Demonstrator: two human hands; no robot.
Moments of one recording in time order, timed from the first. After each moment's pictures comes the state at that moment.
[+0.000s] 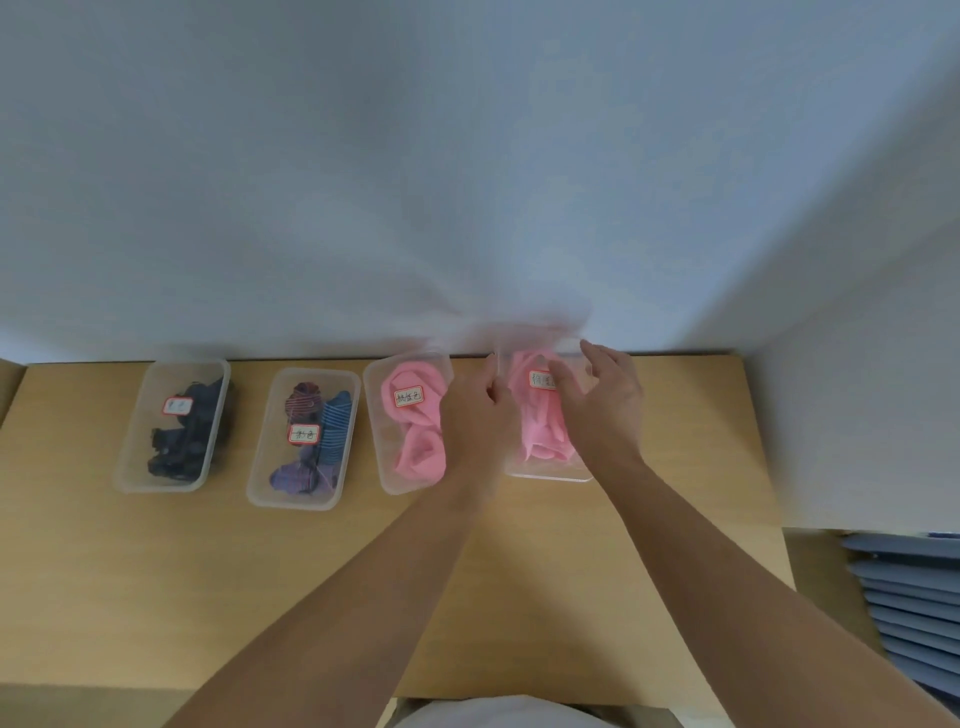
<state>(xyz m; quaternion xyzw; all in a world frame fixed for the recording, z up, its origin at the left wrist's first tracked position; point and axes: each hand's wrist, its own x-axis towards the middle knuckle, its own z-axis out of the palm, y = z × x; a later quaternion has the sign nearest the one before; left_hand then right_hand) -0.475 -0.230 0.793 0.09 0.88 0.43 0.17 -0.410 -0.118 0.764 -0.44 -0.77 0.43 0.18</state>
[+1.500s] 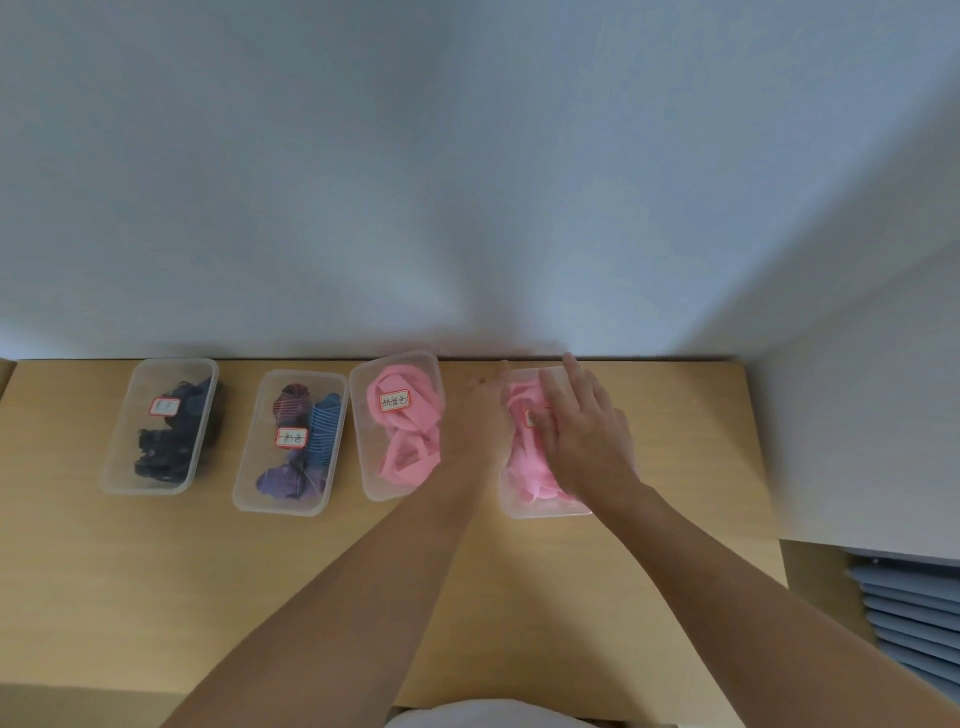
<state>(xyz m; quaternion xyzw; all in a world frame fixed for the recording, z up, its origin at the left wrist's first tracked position) -0.497 -0.217 0.744 0.20 0.92 0.26 0.23 -0.388 -0.117 0.729 -0.25 -0.95 0.18 0.03</state>
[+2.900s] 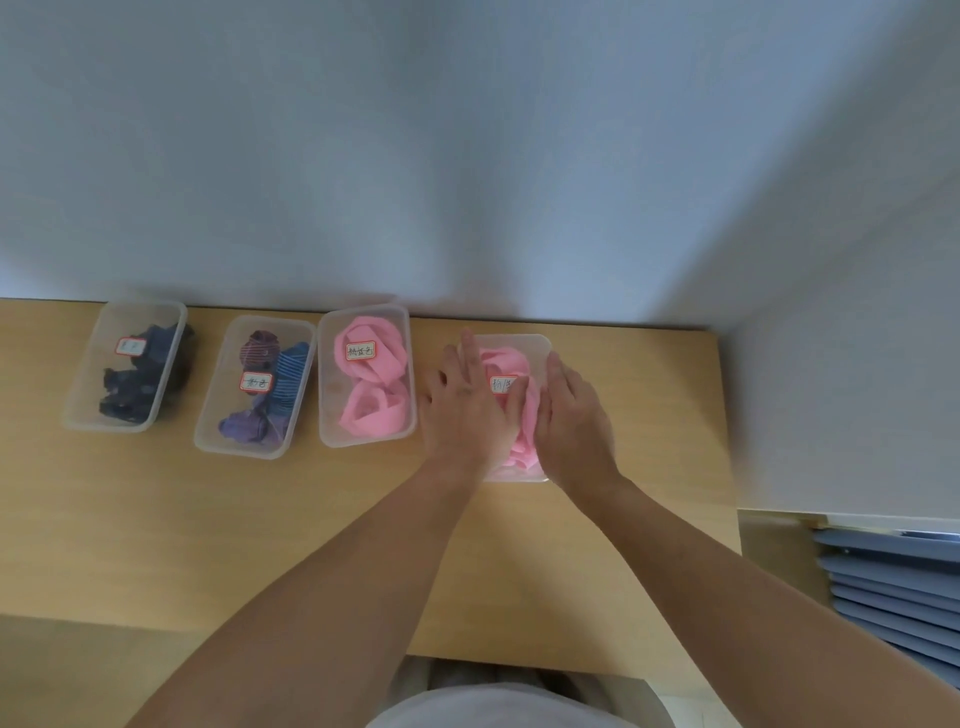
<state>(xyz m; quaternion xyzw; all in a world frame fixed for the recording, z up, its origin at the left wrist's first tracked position) -0.431 -0.215 0.728 0.20 0.97 0.12 0.08 -0.351 -0.117 0.711 -0.30 -0.90 0.29 0.12</state>
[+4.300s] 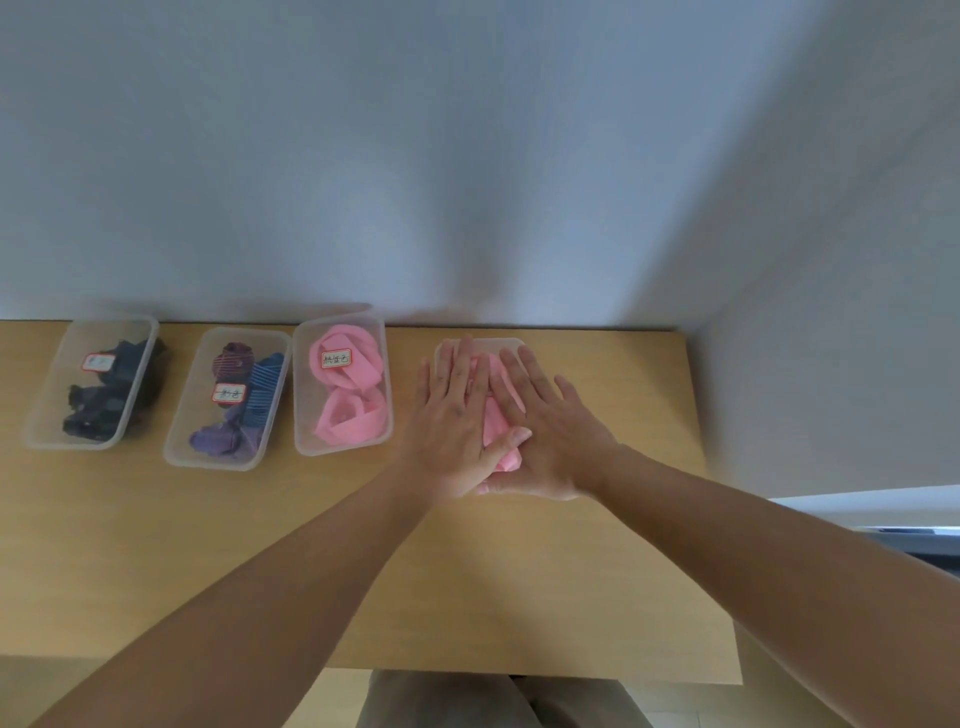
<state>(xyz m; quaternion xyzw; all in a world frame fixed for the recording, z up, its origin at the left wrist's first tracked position) -0.434 -0.236 0.722 0.45 0.89 0.03 0.11 -0.339 -0.092 0.745 -0.02 -0.98 0.12 -0.17</state>
